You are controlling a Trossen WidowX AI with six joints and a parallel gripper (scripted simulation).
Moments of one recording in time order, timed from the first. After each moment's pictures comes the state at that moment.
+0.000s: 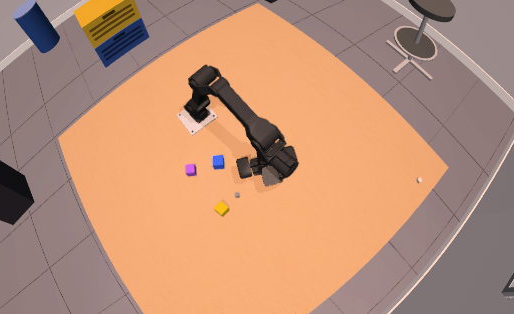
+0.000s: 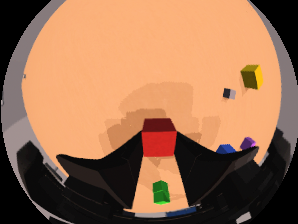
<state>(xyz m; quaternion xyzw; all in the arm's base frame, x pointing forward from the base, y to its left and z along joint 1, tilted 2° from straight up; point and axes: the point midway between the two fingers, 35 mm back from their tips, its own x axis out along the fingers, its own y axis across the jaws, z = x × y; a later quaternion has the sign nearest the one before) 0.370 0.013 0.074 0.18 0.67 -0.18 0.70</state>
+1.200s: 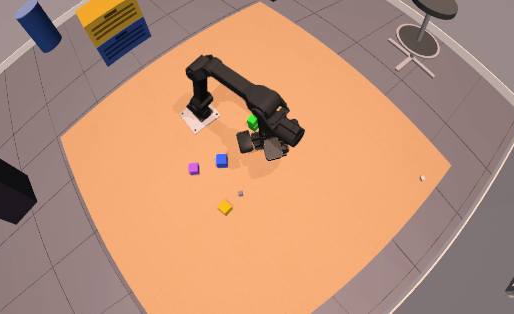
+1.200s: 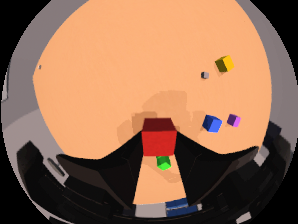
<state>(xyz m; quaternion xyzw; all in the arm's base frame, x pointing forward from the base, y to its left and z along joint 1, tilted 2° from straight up) 0.341 0.041 0.169 0.18 0.67 -0.18 0.70</state>
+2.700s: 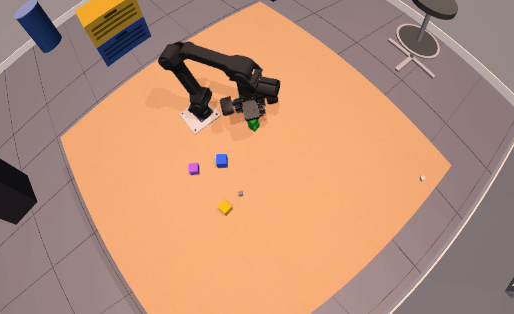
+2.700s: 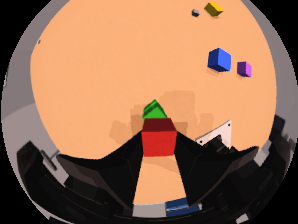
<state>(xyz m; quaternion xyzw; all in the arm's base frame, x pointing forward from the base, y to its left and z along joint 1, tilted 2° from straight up) 0.187 0.098 0.127 0.18 0.67 -0.18 0.70</state>
